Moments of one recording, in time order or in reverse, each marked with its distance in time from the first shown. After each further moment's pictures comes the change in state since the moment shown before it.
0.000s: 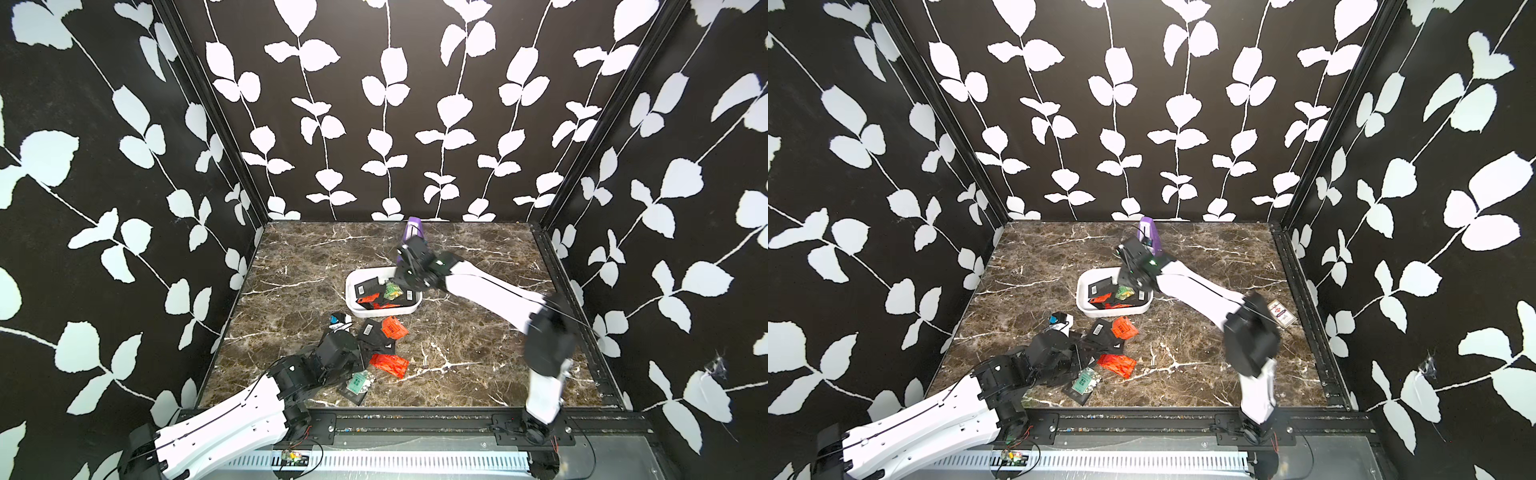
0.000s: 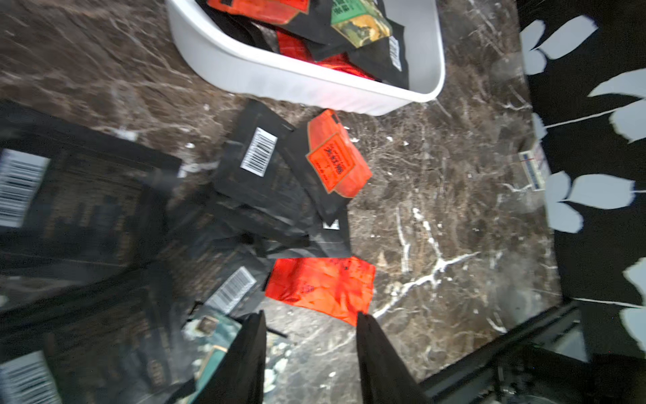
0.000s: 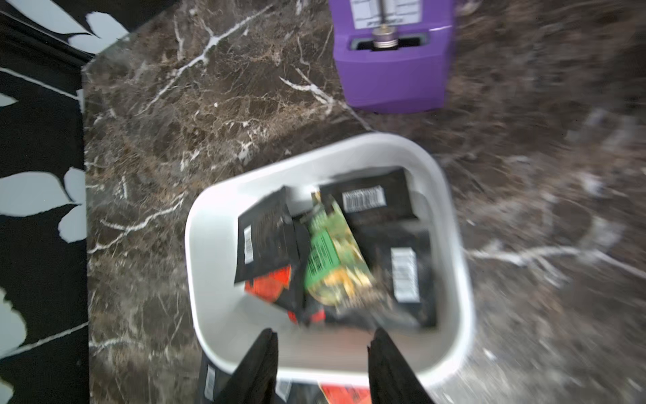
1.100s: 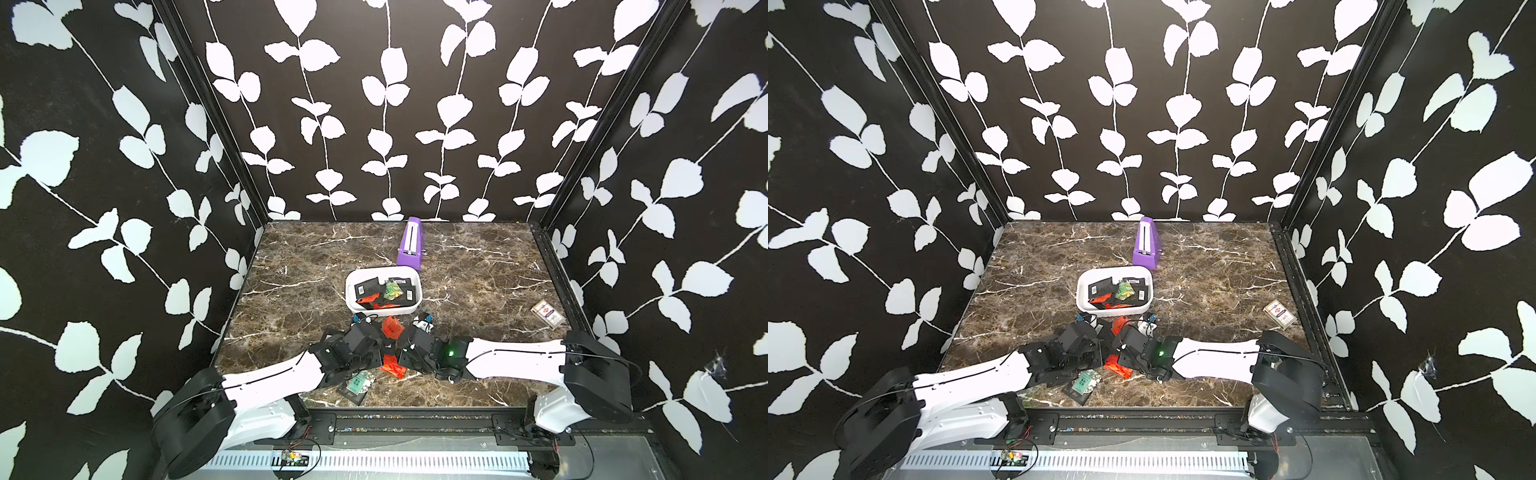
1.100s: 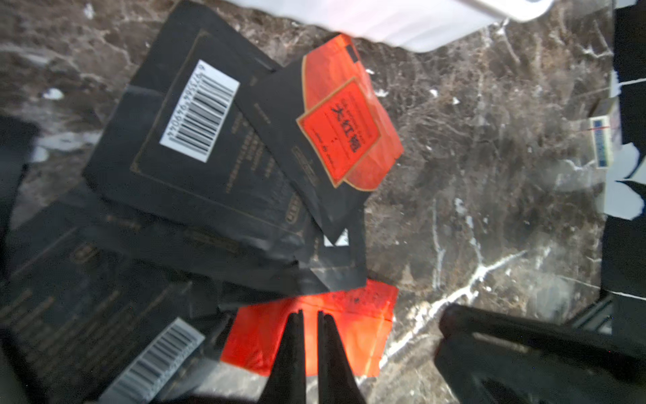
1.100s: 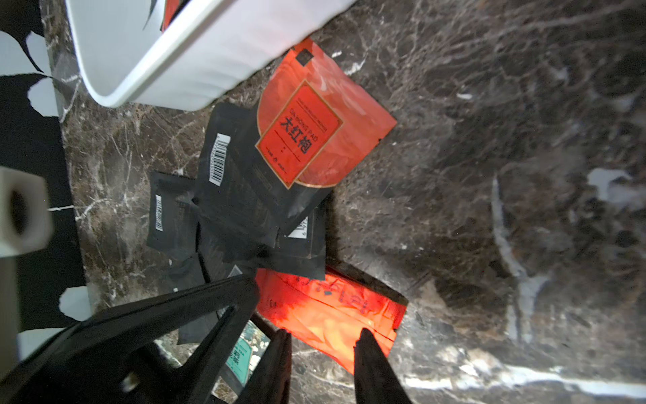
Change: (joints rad) left arm 0.038 0.423 0.002 0.272 0.119 -0.001; right arm 0.371 -0.231 -0.681 0.425 0.046 0.401
